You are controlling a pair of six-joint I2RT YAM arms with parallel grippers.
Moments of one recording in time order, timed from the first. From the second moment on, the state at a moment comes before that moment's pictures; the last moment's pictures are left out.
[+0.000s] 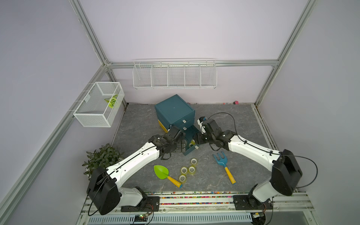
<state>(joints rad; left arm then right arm) -0.78 1.35 1.06 -0.79 -0.17 -0.62 0.74 1.52 1.13 -0.40 0.00 0.43</state>
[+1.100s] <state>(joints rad) -0.97 1.57 0.88 -0.67 0.05 -0.62 0.75 1.35 0.95 -0.47 0.08 0.45</state>
